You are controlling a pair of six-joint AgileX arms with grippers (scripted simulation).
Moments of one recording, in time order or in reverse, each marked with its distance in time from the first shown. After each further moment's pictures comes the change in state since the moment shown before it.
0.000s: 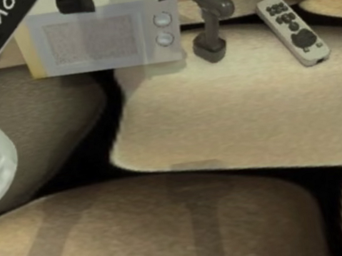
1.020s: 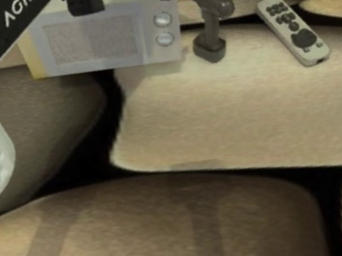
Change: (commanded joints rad) left arm 0.045 0.104 -0.104 0.219 0.022 0.043; right arm 0.000 0.000 0.000 0.000 0.000 0.000
